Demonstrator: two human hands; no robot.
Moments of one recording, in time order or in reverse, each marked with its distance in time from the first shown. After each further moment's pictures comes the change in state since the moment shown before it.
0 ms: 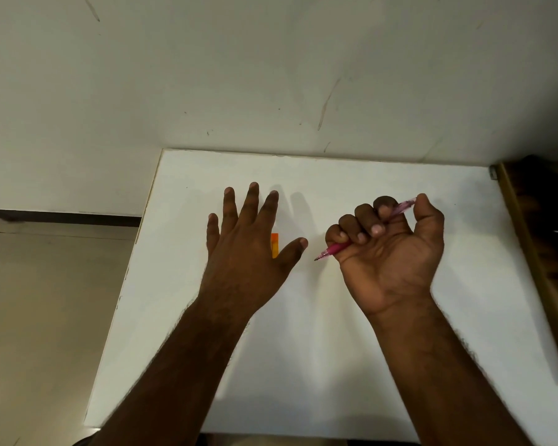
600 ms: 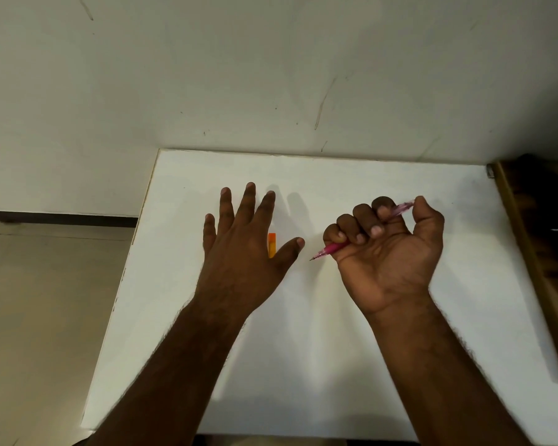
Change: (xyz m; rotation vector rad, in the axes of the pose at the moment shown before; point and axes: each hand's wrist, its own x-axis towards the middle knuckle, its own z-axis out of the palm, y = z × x) left_hand 0.001 -0.001 0.001 0.009 -0.006 0.002; right_hand 0.001 0.000 -0.002 0.034 0.003 0.002
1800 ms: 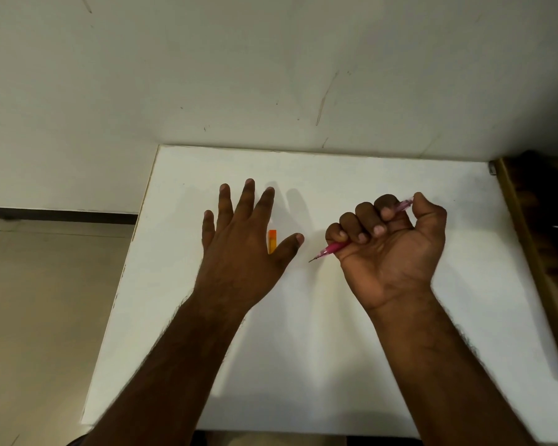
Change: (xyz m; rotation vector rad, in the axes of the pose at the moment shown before) left_hand -0.002 0.000 -0.002 -0.024 0.000 -0.008; right_hand 0.001 -0.001 -0.002 -0.041 0.028 -0.006
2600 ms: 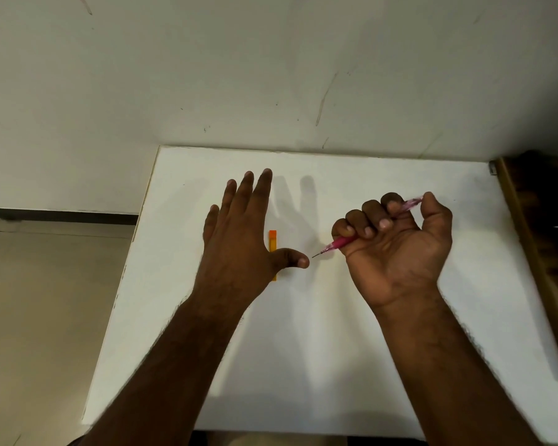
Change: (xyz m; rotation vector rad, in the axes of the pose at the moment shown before) left_hand 0.004 0.002 -0.008 -0.150 -0.004 0.017; right_hand 0.003 -0.006 -0.003 0.028 -0.005 -0.012
